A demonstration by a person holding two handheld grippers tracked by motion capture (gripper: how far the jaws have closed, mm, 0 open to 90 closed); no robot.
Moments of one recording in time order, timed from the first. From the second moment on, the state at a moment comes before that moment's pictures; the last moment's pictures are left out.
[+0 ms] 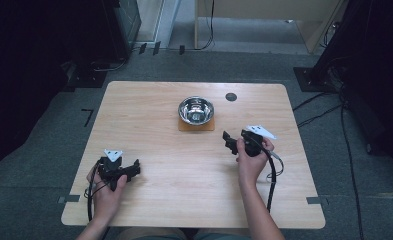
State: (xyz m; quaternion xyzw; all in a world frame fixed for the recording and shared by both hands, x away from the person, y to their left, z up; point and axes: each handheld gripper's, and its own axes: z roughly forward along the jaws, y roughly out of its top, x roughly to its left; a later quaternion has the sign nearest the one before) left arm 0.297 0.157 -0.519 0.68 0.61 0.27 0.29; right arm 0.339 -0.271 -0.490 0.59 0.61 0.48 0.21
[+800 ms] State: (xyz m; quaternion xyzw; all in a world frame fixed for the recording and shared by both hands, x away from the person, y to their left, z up) left arm 0.297 0.157 -0.519 0.68 0.61 0.27 0.29; right arm 0.295 -0.306 -0.496 0.60 0.62 0.45 0.23
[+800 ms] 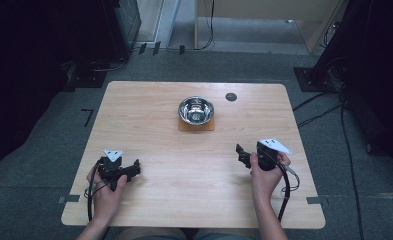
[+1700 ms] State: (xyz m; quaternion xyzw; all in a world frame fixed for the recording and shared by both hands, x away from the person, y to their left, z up) left arm 0.297 0.157 -0.519 0.68 0.61 0.27 0.29; right arm 0.257 -0.353 -0.518 0.64 0.60 0.42 0.24
